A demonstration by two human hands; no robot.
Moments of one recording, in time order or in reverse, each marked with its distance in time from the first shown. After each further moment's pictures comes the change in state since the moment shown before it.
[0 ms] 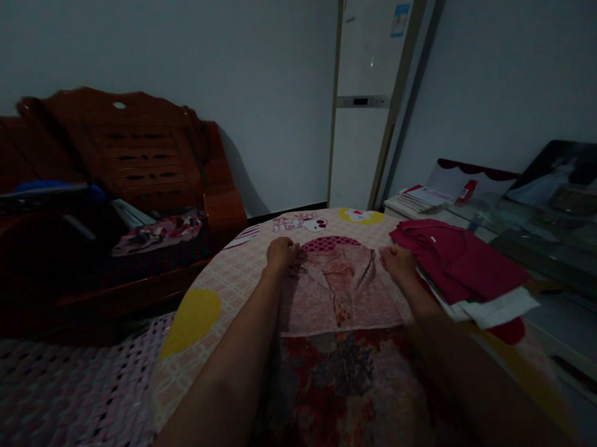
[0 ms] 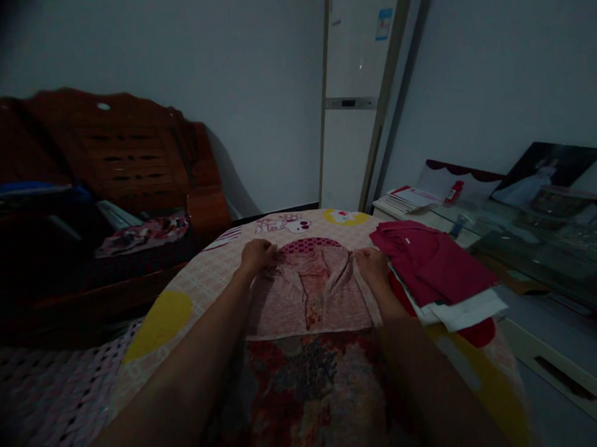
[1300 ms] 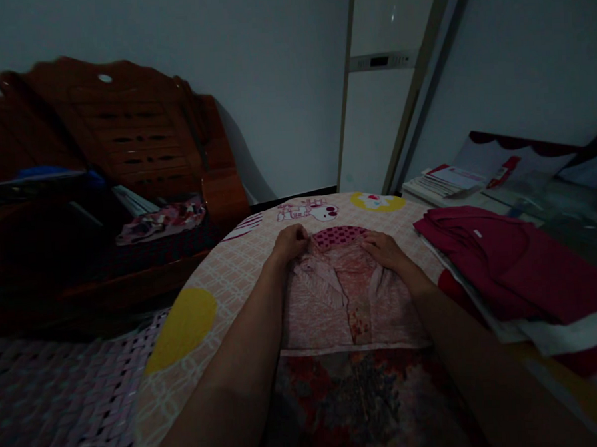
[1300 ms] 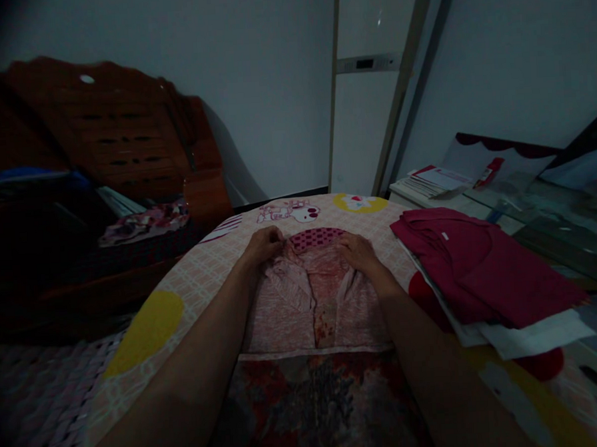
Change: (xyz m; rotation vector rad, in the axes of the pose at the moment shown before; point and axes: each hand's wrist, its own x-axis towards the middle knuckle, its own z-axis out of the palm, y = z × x) left_hand 0.038 -0.023 0.029 -0.263 -0.090 0.254; right_hand 0.053 0.011 0.077 -0.271 -0.414 -0.583
